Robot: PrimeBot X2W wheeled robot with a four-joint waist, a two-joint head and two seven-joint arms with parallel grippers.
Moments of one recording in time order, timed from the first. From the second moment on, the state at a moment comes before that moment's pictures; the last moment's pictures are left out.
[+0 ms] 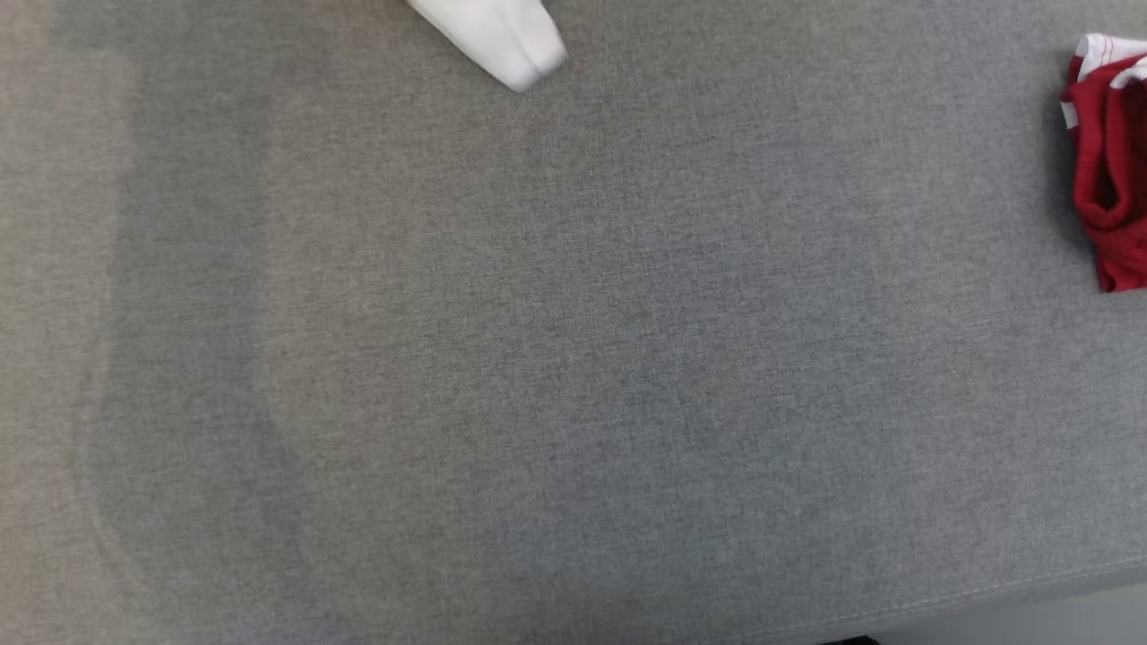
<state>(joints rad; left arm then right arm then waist) -1.69 0.48 -0.47 0.72 -0.59 -0.13 0.11 -1.72 -0.33 0.58 0.79 0.68 0.13 -0.21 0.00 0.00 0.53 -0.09</state>
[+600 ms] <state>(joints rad) -1.34 0.56 -0.78 0.71 -0.95 -0.13 0.28 -1.34 -0.43 1.01 0.68 1.04 0.13 -0.14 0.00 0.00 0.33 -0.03</state>
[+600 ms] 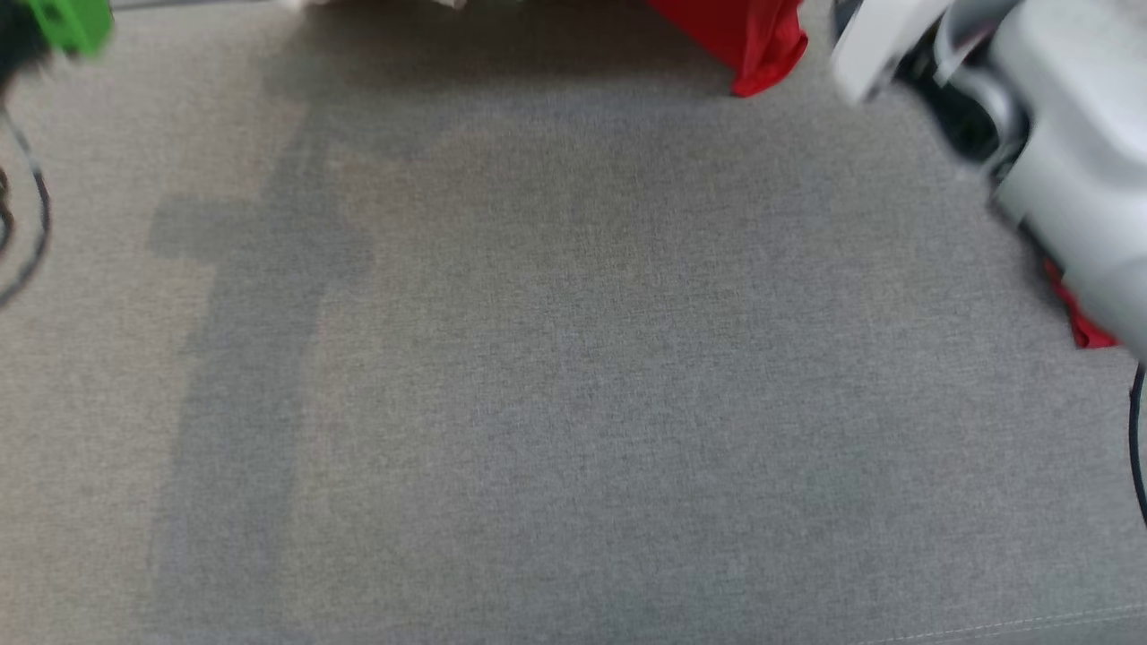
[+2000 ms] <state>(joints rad) -0.48 1.14 -1.01 -0.24 -1.51 0.09 0.81 -0.73 -0.95 1.24 0.11 1.47 0.13 0.55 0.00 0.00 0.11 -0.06</state>
